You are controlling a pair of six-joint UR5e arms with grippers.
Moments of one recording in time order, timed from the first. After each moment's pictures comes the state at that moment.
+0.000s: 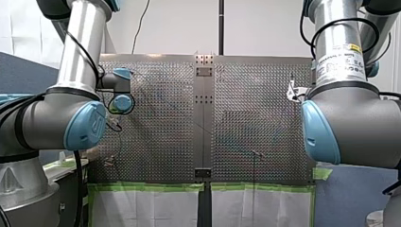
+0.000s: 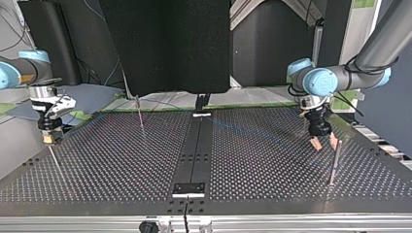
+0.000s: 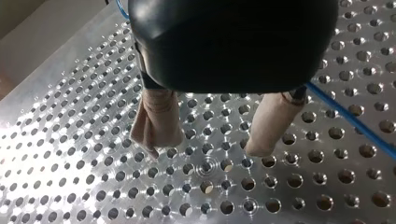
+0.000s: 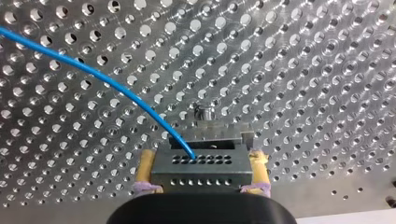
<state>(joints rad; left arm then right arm) 0.08 -1.89 -1.88 -2.38 -1.86 -2.41 1.53 -1.06 1.48 -0.46 1.22 1.69</state>
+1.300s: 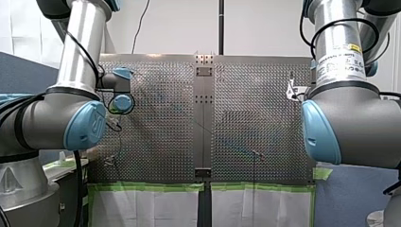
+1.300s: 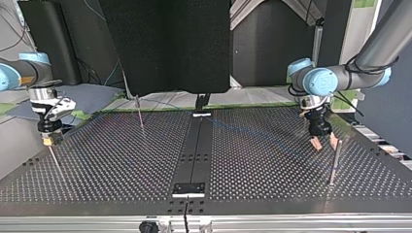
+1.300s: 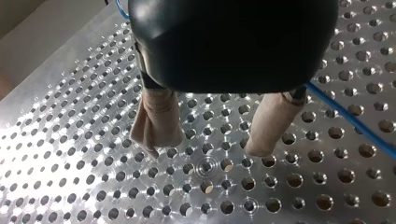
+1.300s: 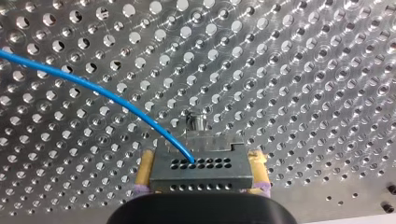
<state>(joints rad) 0.08 -1.89 -1.88 -2.38 -1.86 -2.40 1.54 -1.05 1.46 -0.47 1.22 1.71</state>
